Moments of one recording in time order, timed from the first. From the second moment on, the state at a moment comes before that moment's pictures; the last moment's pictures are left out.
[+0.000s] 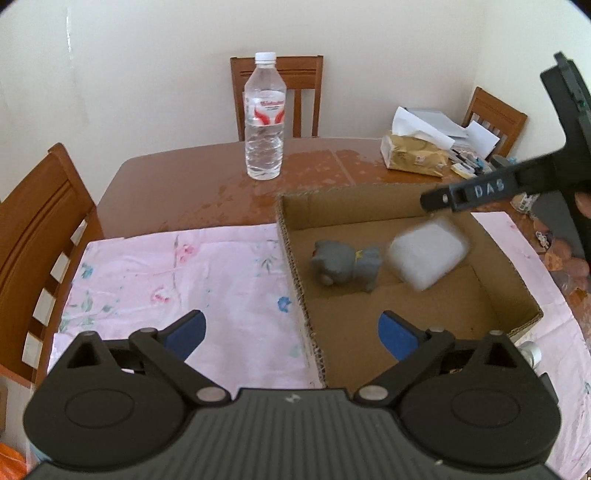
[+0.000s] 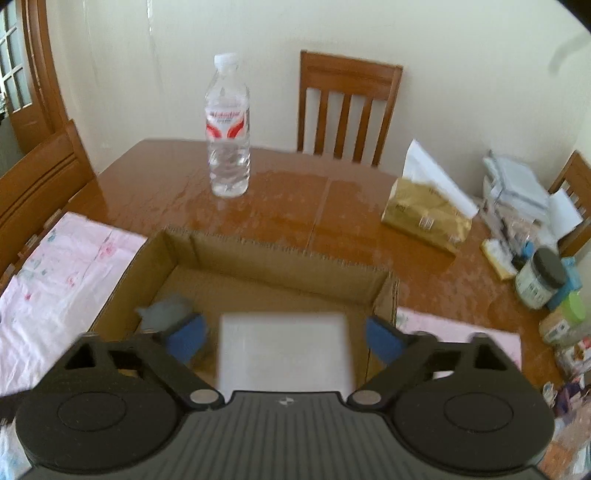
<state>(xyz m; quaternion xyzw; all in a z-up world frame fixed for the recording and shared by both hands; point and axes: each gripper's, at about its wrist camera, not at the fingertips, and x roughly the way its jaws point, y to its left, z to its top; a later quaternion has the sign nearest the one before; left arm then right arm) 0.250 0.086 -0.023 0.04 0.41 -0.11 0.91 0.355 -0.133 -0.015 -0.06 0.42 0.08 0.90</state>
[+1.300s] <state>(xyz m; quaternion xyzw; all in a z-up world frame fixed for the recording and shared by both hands) 0.121 0.018 -0.065 0.06 0.46 -0.05 0.88 0.153 -0.217 -0.112 0.01 0.51 0.03 0.86</state>
